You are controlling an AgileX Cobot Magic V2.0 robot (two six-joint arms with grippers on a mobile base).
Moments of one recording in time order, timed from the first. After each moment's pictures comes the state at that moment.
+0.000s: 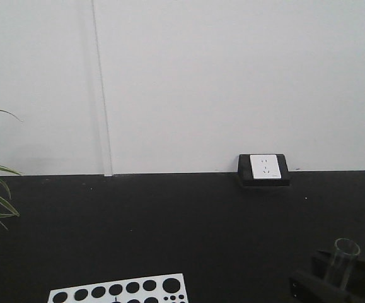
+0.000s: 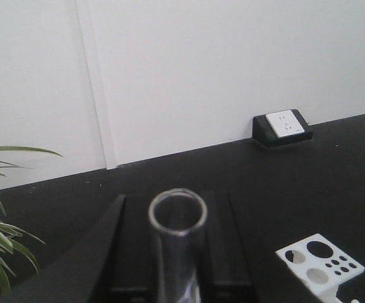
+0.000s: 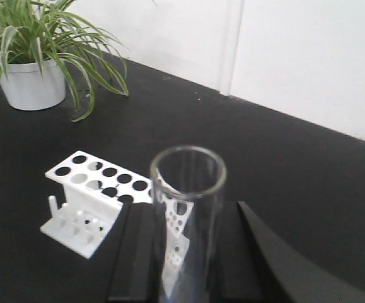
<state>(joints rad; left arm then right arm) -0.27 0.52 -0.51 0.10 0.14 -0.13 0.73 0.72 -0.71 -0.26 0.35 0.20</state>
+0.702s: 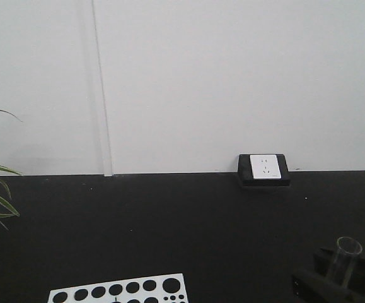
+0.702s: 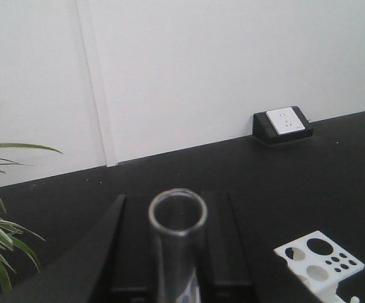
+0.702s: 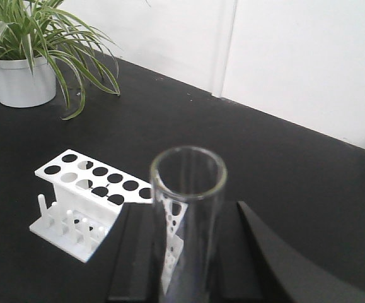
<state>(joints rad) -0.27 0.52 -0.51 0.10 0.15 -0.13 0.73 0.72 -0.71 -0.29 0.36 0.21</state>
